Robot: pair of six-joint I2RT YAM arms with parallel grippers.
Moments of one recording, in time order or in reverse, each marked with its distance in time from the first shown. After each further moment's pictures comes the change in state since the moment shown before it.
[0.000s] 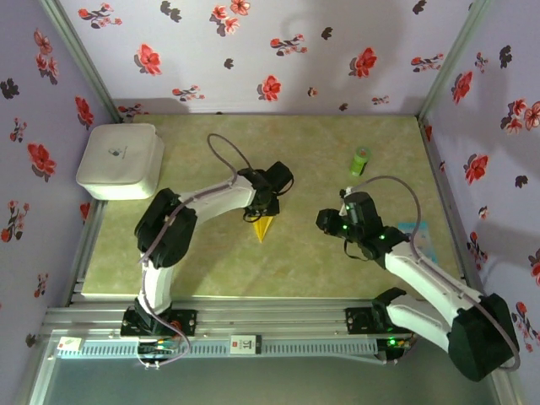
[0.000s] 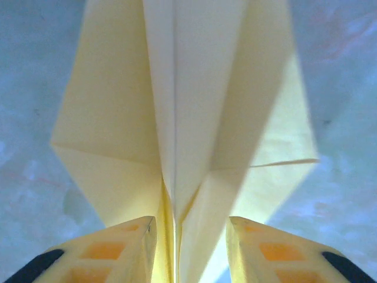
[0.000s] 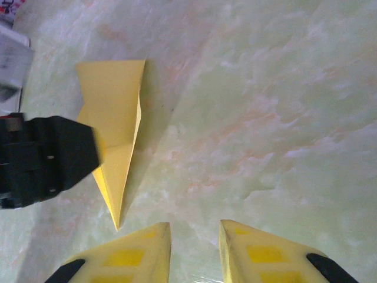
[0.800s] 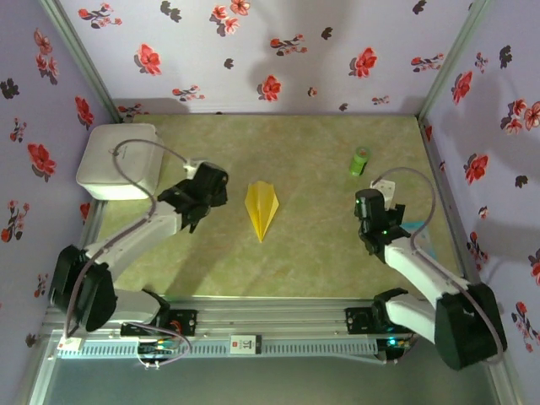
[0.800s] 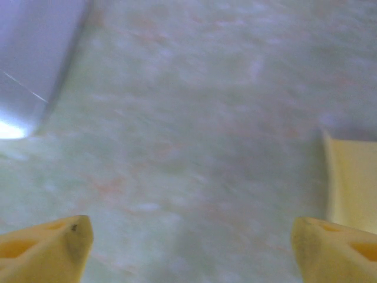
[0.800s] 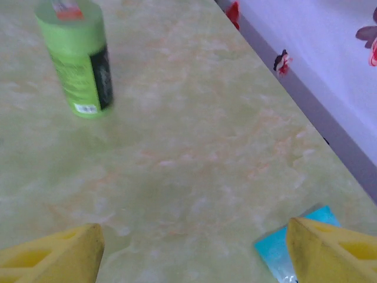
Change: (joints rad) left arm 0.269 -0.641 -0.548 0.307 -0.339 0.328; right arm -0.181 0.156 -0.077 0.229 0.777 -0.439
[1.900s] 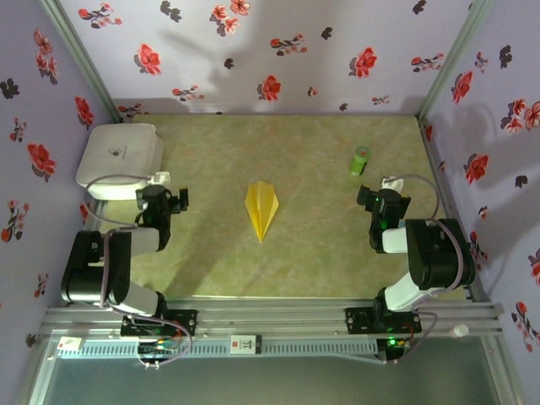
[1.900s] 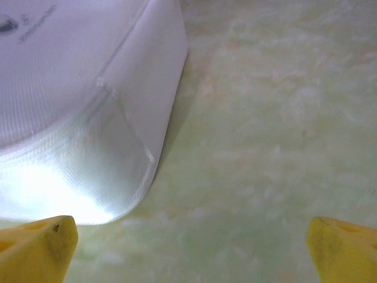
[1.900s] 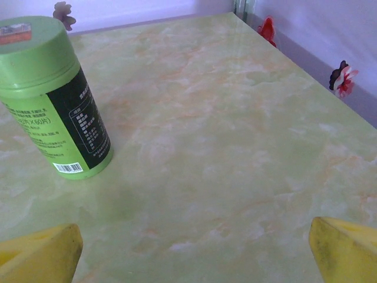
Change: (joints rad) left arm 0.520 0.213 -0.626 1.281 0.349 0.566; right arm -0.279 0.448 -0.114 0.872 -0.360 -0.110
